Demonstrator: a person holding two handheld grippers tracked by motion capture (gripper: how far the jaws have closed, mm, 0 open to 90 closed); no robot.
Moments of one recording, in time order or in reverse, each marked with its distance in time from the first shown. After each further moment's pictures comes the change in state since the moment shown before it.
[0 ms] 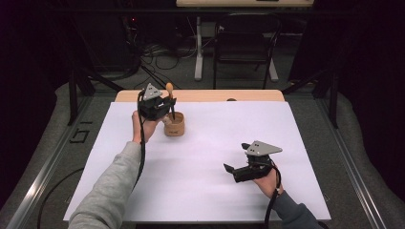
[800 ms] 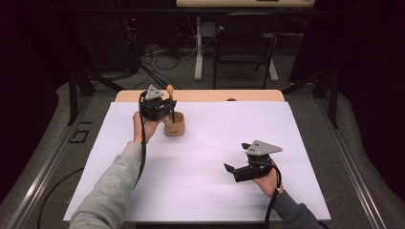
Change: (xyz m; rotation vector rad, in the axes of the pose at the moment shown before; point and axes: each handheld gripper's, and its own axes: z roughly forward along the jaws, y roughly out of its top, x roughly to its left) left arm 0.005 -0.007 0.010 0.060 -0.018 -0.034; right arm -0.002 0.000 0.000 0.001 0.000 0.002
